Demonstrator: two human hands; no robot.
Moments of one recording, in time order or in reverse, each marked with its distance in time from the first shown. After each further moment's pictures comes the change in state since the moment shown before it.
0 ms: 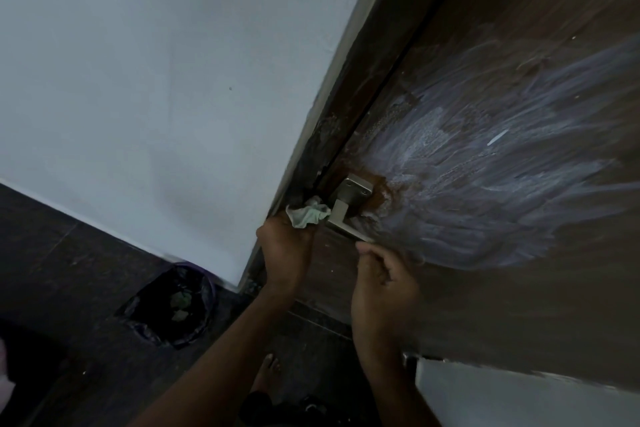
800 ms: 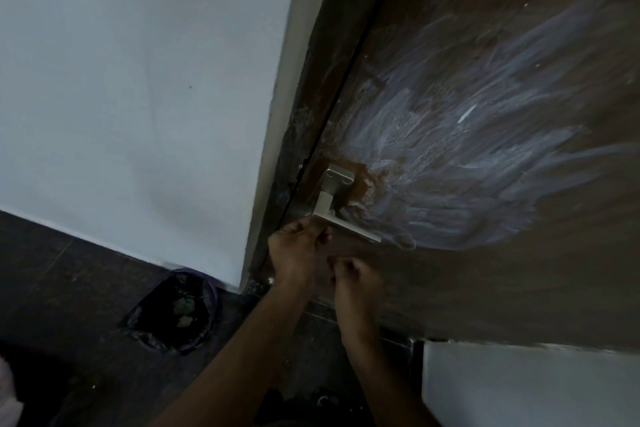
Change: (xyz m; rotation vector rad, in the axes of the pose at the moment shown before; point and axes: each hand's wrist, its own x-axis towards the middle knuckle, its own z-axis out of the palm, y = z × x) left_hand -0.026 0.008 0.019 -0.480 -0.225 -0.581; right_hand -0.003 0.057 0.015 -0.017 -0.221 0.409
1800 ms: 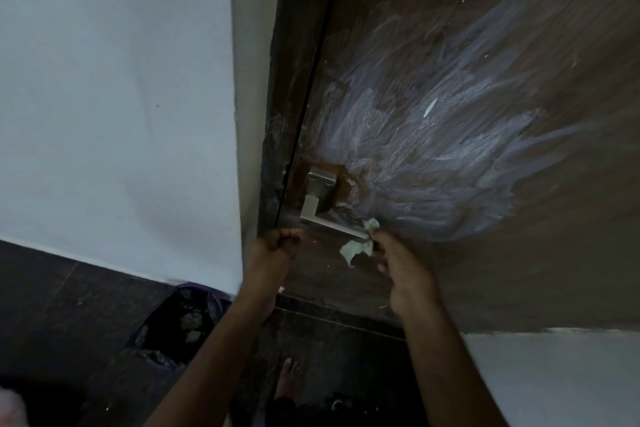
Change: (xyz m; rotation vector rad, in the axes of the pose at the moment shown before) left_hand 0.021 -0.002 -0.041 0.406 -0.196 0.068; right_hand 0.029 -0.055 -0.070 0.252 -0.050 0.298
